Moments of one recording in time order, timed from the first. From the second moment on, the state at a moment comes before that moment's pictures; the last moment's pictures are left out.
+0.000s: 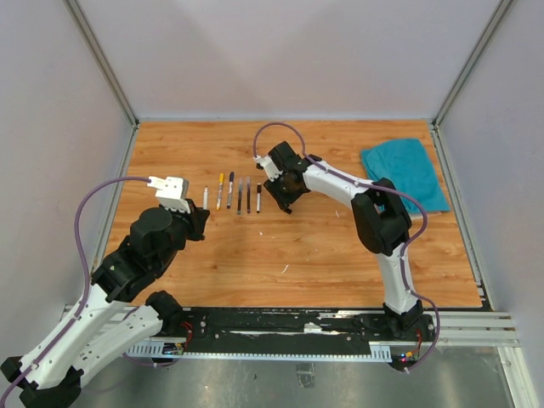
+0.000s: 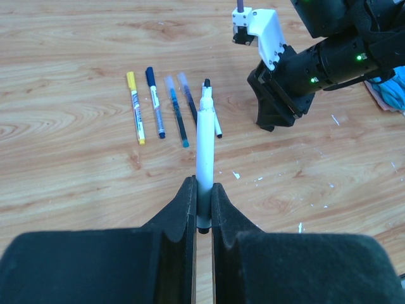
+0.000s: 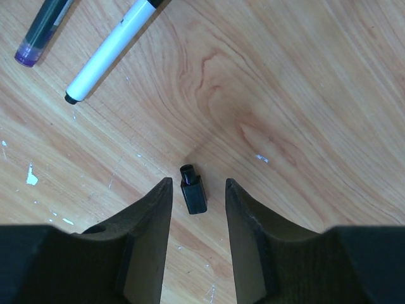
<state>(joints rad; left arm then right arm) -0.68 0.57 0.78 -0.53 -0.37 -0.32 0.66 2.12 1.66 -0.64 -0.08 -0.13</state>
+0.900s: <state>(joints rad) -0.68 0.57 0.78 -0.53 -0.37 -0.32 0.67 2.15 1.68 -0.74 -0.04 -0.20</state>
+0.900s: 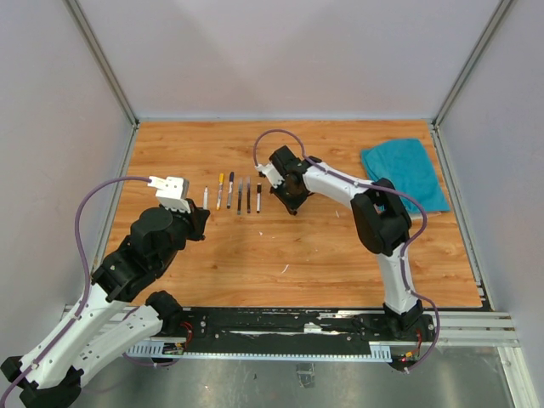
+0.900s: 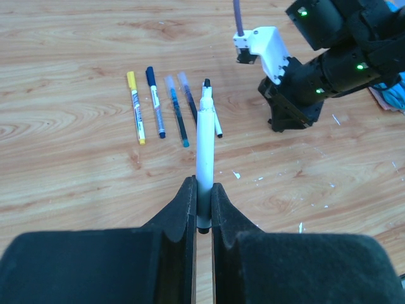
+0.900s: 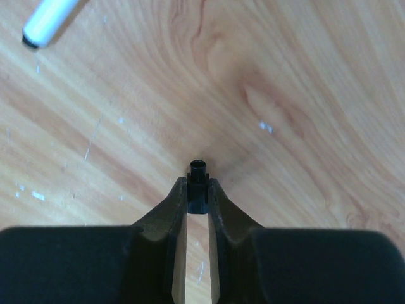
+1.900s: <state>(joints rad) -0.68 0.57 0.78 -0.53 -0.37 -0.32 1.04 1.67 1.14 -0.60 -0.21 -0.55</state>
